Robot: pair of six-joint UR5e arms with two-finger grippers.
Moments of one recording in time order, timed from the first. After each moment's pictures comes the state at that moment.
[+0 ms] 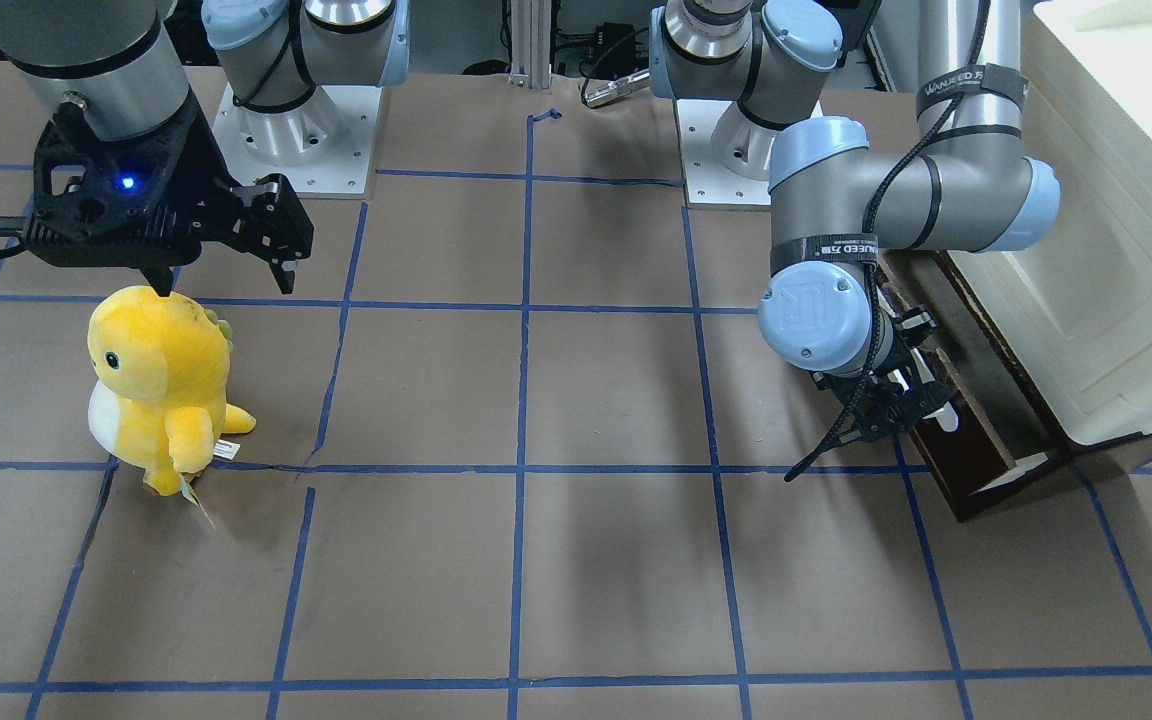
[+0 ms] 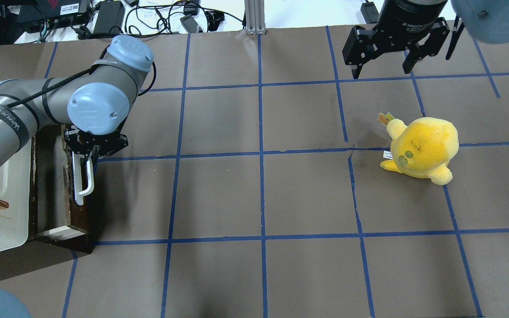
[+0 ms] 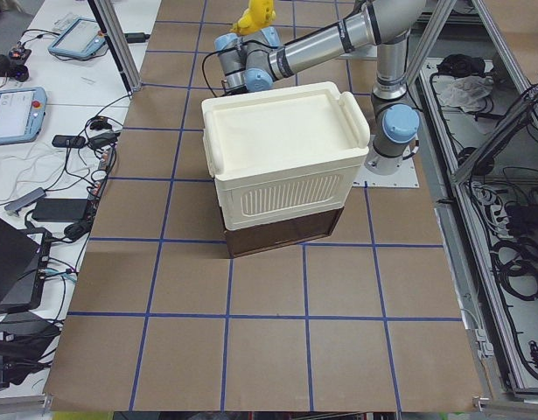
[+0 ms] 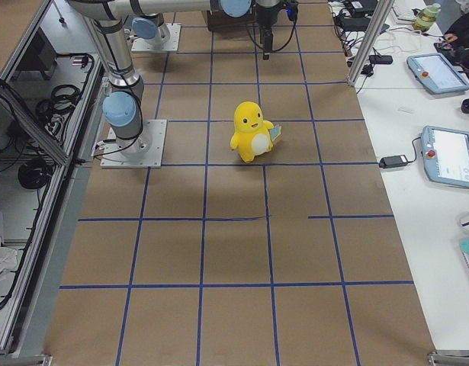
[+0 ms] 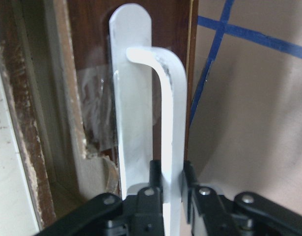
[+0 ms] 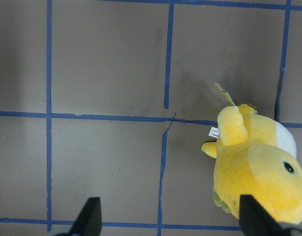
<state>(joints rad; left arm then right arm) -1.58 -1.88 -1.76 -1.49 2.21 -0.49 1.60 -1.48 1.44 -1.57 -1.58 -0.02</state>
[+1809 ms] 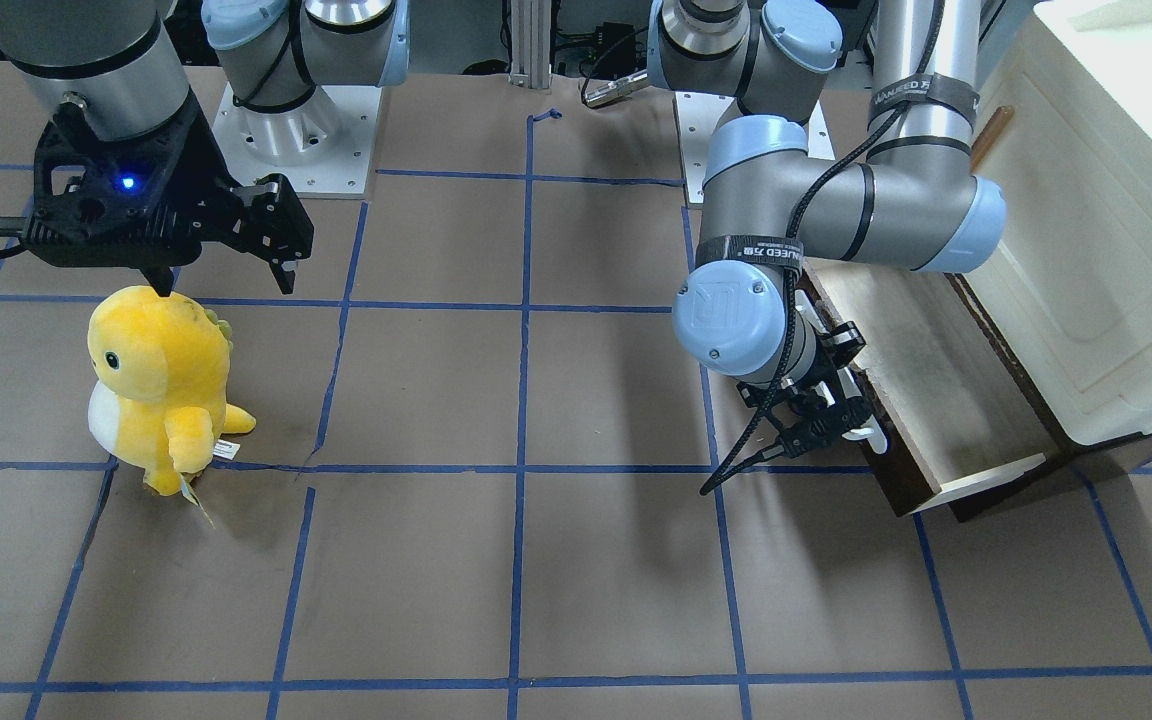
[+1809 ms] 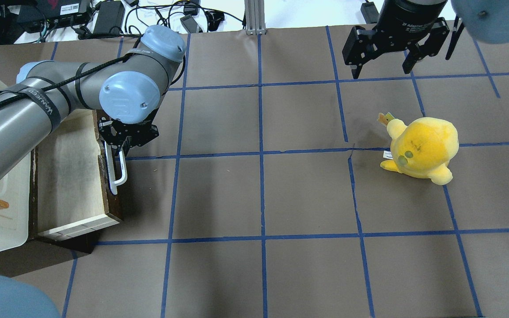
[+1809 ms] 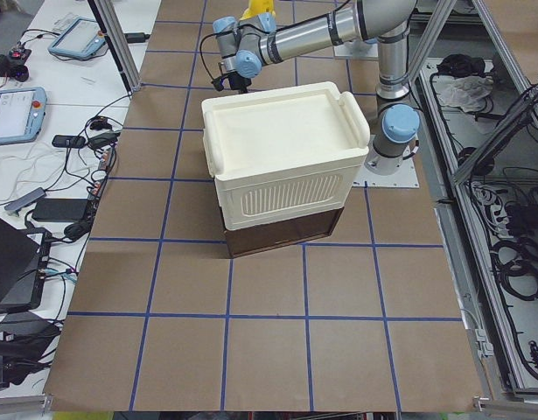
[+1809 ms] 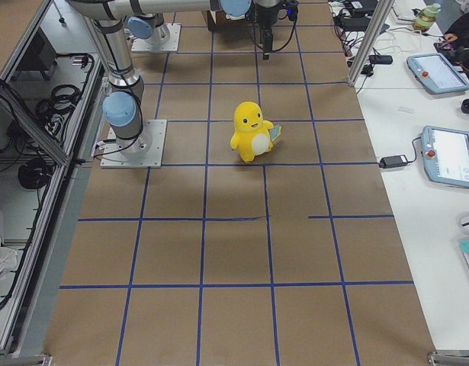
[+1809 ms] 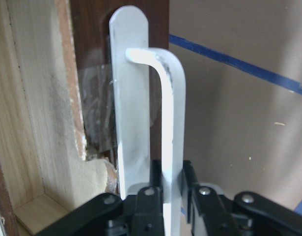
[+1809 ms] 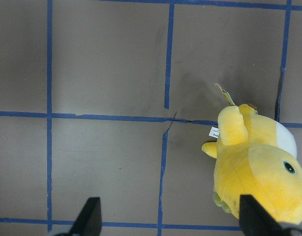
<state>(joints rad) -1.70 -1.93 -1.65 -1.53 2.12 -0.58 1.60 -1.48 1.44 -1.57 -1.58 -0.02</state>
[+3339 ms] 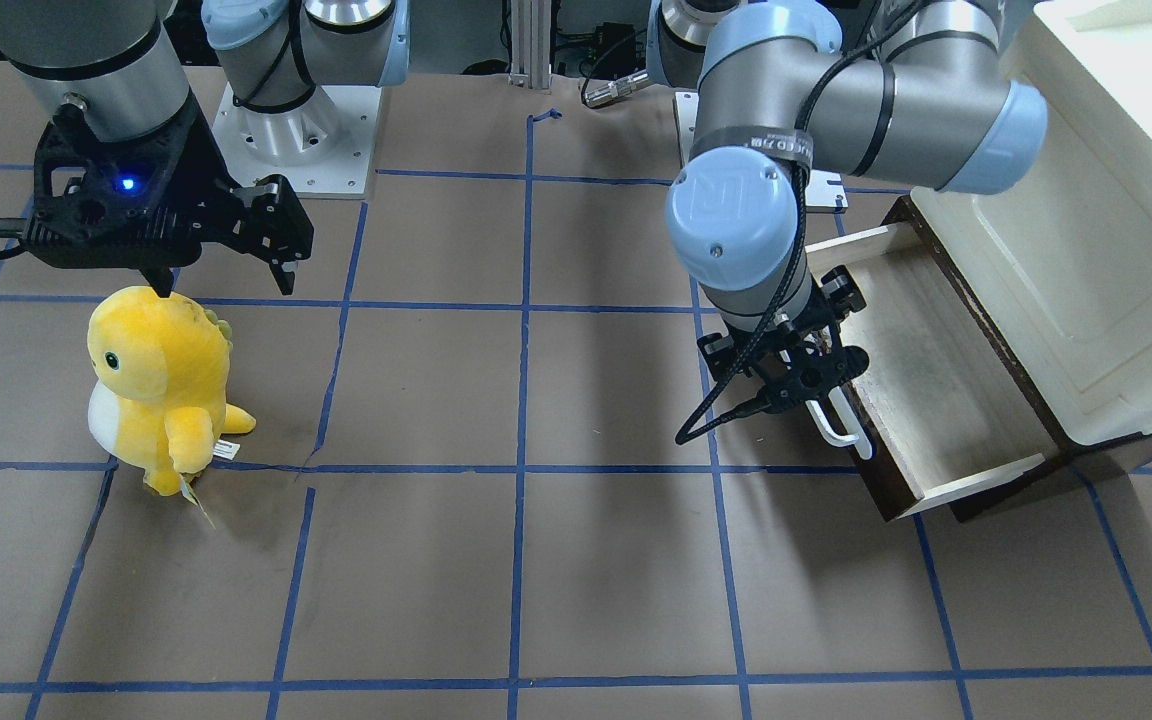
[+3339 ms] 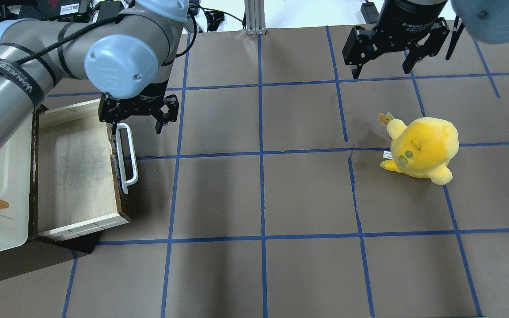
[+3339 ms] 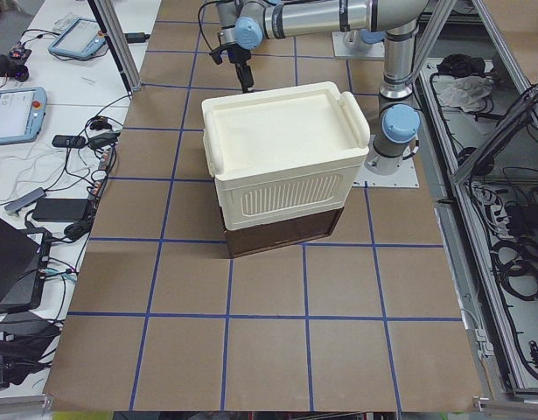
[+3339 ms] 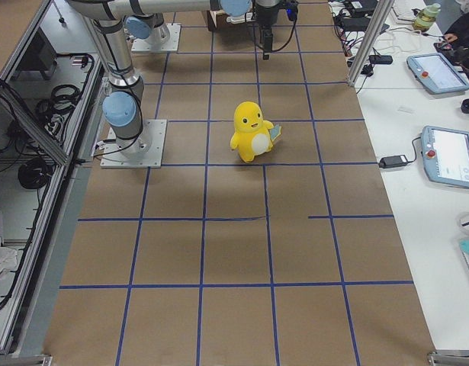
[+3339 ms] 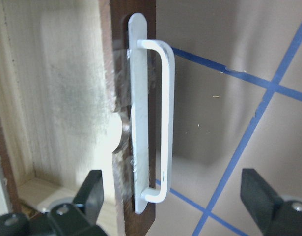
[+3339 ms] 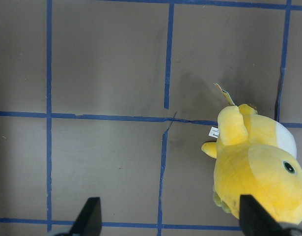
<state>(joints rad) -1.74 -1.84 -1.51 -1.66 1.97 -0.56 1.60 -1.48 1.44 -1.57 -1.58 -0.02</state>
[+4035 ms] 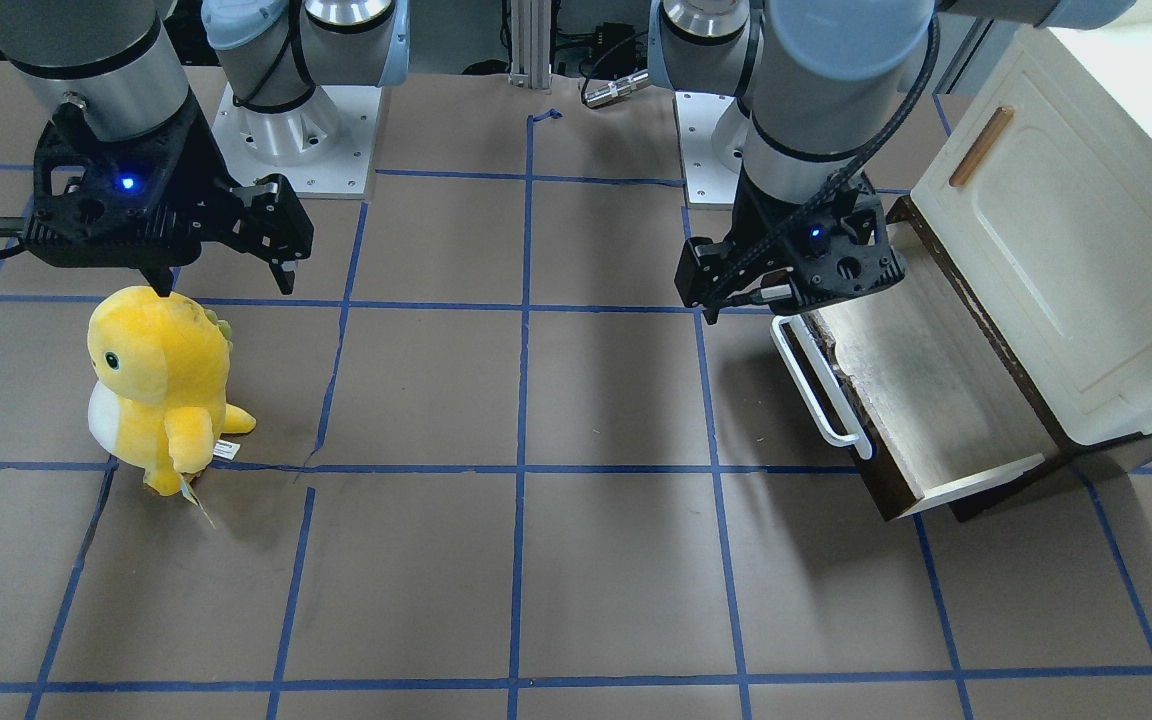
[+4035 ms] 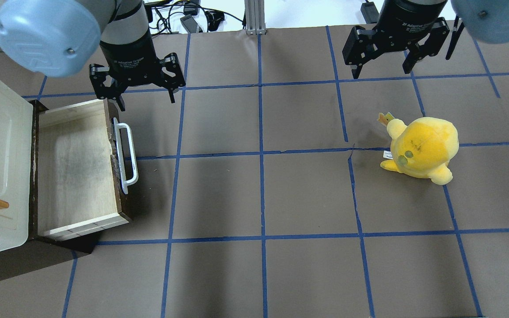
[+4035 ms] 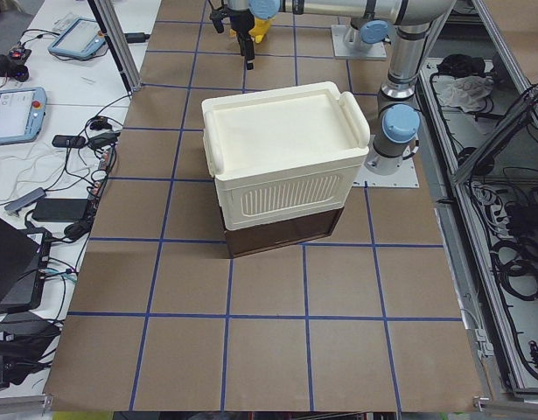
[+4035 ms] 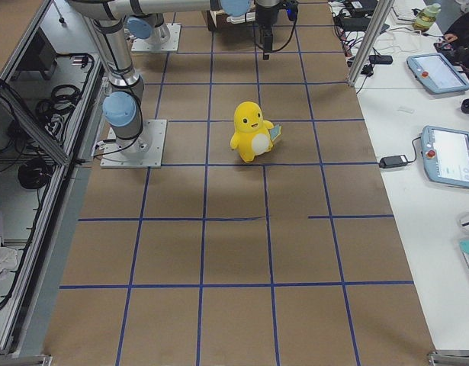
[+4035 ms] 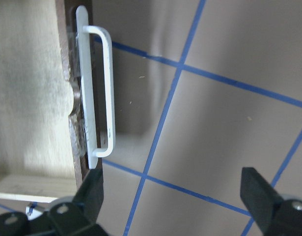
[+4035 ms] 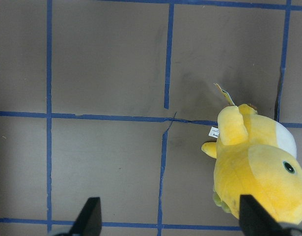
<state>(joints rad) -1.69 -1.70 -1.44 -1.61 1.69 -0.34 1.60 -1.48 1.44 -1.57 -1.58 -0.02</state>
